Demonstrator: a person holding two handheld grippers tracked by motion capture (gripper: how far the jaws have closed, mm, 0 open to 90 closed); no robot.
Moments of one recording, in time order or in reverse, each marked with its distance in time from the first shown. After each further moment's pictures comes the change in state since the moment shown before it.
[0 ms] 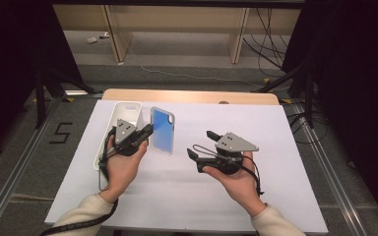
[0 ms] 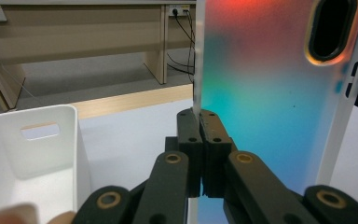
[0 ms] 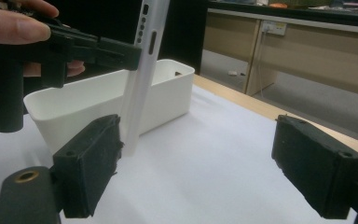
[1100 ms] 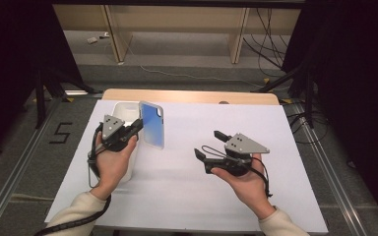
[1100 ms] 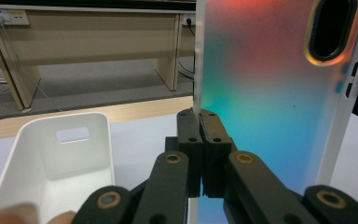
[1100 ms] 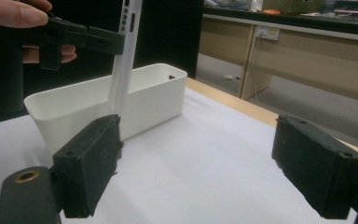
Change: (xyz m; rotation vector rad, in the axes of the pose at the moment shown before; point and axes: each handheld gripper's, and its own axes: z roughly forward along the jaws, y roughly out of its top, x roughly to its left) left arm 0.021 0.010 -0.009 -0.029 0.045 -0.043; right arm -0.008 0.001 -0.020 -0.017 -0.012 -0.011
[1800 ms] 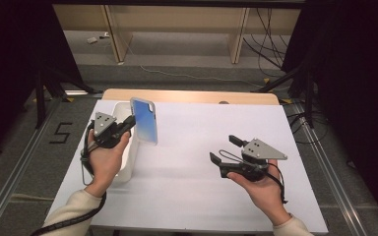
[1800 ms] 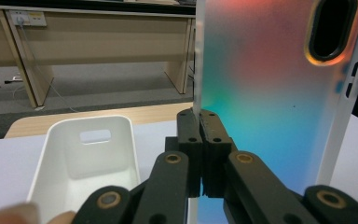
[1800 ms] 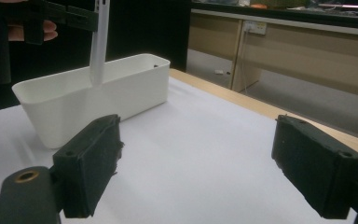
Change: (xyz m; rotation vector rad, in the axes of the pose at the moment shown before) left arm 0.017 0.007 -0.005 -0.015 0.044 -0.022; right arm -0.019 -0.016 -0.030 0.003 -0.048 0.007
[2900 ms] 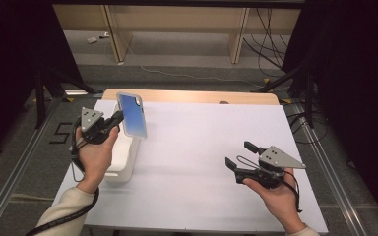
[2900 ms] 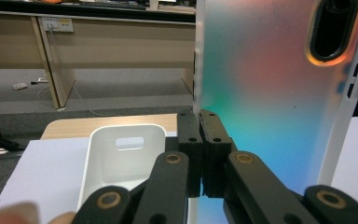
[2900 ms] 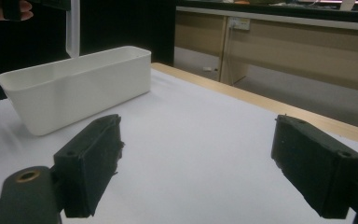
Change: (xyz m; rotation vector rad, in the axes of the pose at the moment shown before) left arm 0.022 0.009 -0.006 -0.024 0.072 -0.020; right arm -0.017 -0.021 -0.031 0.010 -0.030 0.050
